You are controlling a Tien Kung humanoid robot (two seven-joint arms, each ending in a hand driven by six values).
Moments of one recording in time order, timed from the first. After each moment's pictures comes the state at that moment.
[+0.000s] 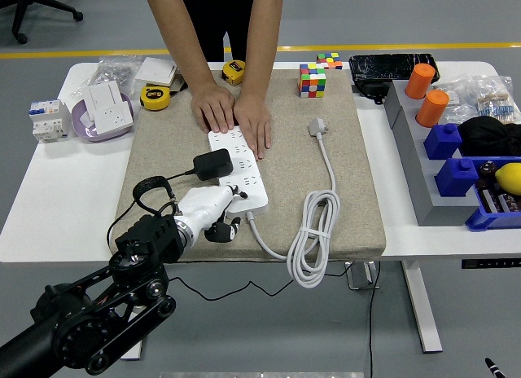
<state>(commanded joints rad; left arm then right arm) -0.36 0.12 -0.78 -1.42 2.10 -0.10 0.55 0.07 -0.14 1.35 0.18 -1.32 -0.05 0.08</state>
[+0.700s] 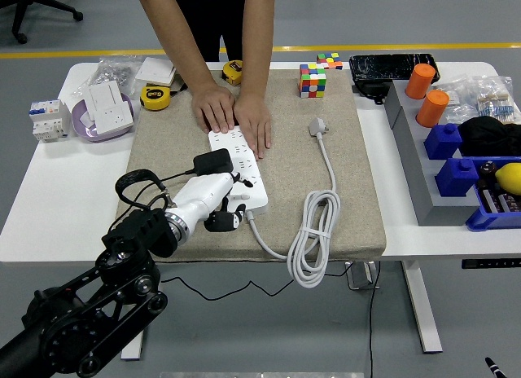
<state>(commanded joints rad) -0.25 0.11 -0.95 -1.59 2.00 -0.06 0.39 0.07 -0.14 1.36 0.18 -1.32 -0.05 0.09</state>
